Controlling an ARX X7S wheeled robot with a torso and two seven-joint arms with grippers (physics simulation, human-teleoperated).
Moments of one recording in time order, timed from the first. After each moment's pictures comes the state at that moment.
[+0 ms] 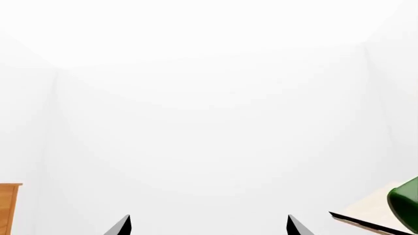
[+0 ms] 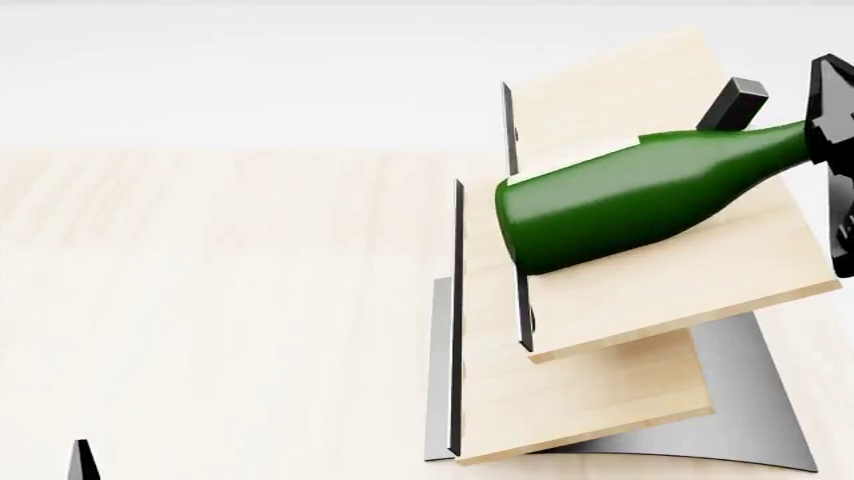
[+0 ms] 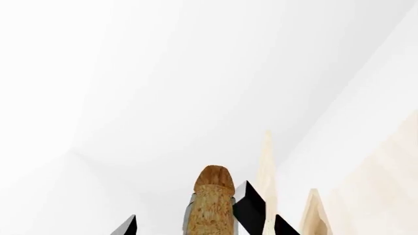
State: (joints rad) left arm 0.20 -0.42 0.40 0.48 0.11 0.38 -0.64; right arm 0.83 0.83 -0.39 0.30 1.99 0.13 0.10
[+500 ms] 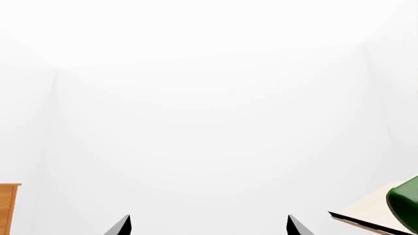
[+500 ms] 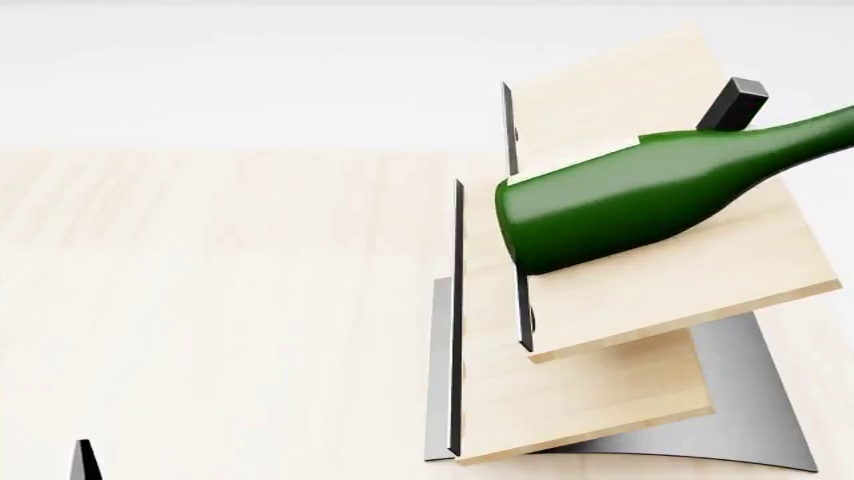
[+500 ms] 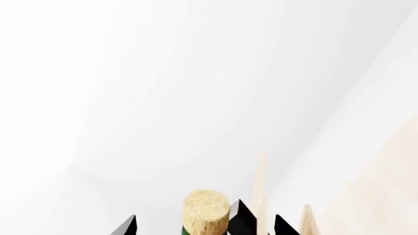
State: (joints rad) left arm 0.20 -0.42 0.40 0.48 0.11 0.38 -0.64; right arm 0.75 0.88 -0.32 0.24 2.02 0.08 0.10
